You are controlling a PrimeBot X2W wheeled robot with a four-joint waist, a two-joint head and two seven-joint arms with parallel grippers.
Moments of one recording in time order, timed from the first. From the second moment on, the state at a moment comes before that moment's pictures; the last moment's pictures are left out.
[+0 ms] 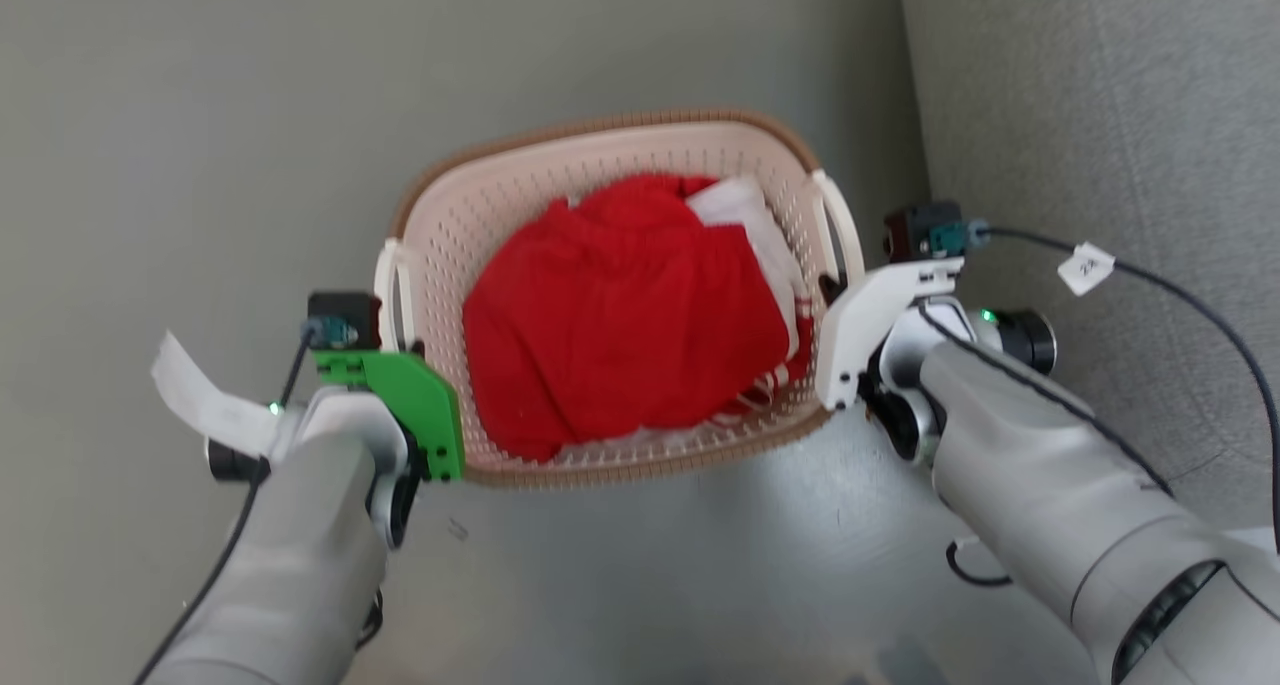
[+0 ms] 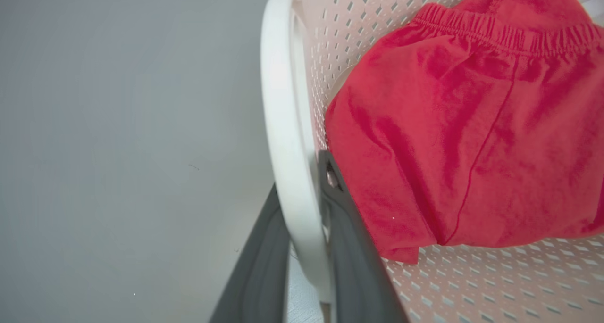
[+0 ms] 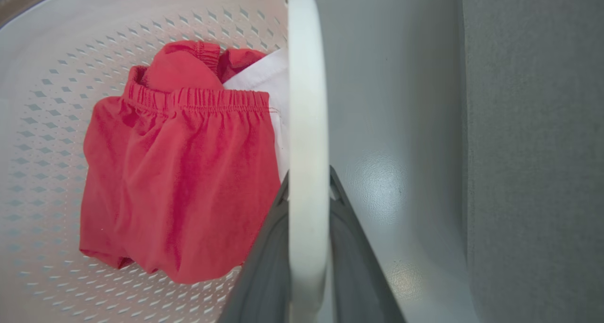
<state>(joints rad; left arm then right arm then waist) -0.71 0.02 -0.65 1.08 -0.67 0.06 -0.04 -0.81 -0.05 0.98 1.09 0.94 -0.10 -0.05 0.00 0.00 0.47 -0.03</state>
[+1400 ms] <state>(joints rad) -1.11 0.05 -0.65 1.08 -0.59 0.08 -0.12 -1.18 -0.07 0.96 1.12 0.90 -0.12 -0.14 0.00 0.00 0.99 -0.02</state>
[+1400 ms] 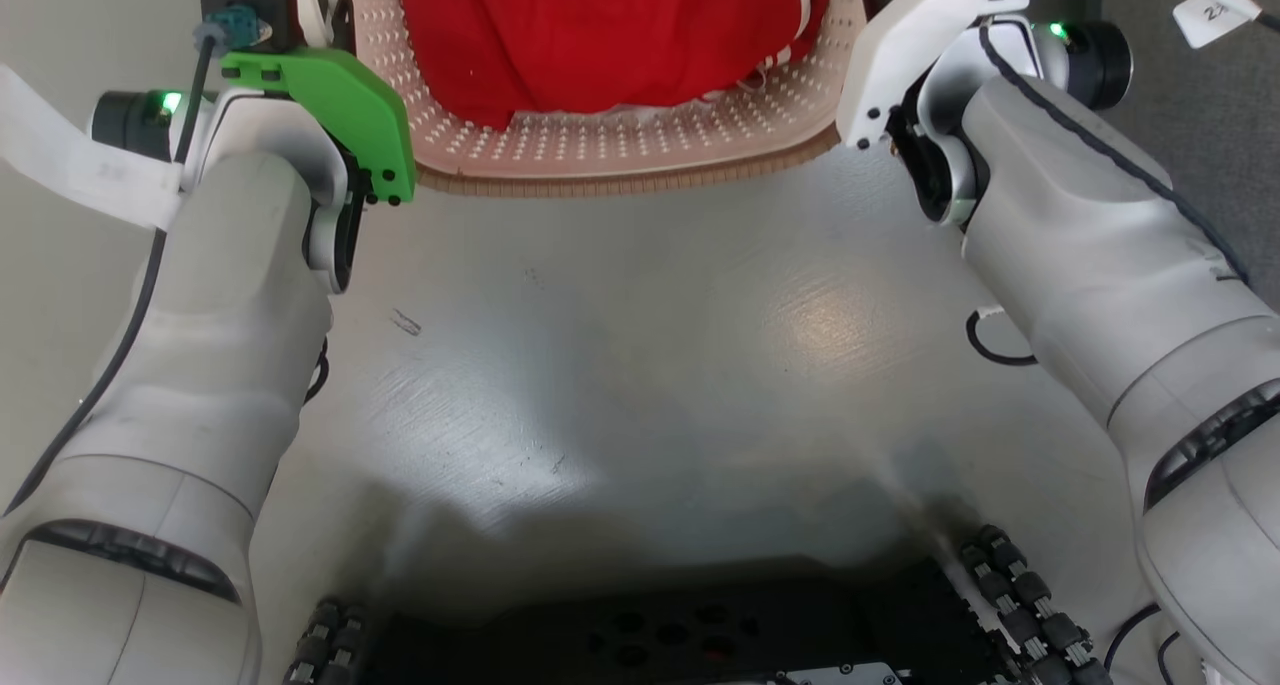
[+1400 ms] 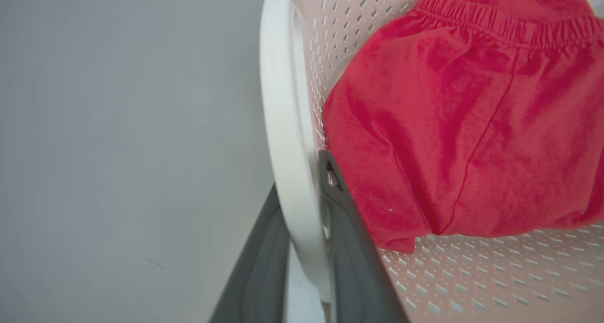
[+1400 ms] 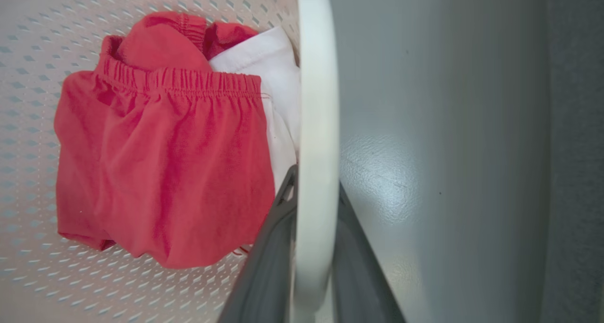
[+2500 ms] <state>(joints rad) -1.13 0.04 -0.66 1.17 -0.59 0.08 -0.17 -1.20 -0.06 0.98 1.16 0.90 -0.10 -0.20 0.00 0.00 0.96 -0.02</state>
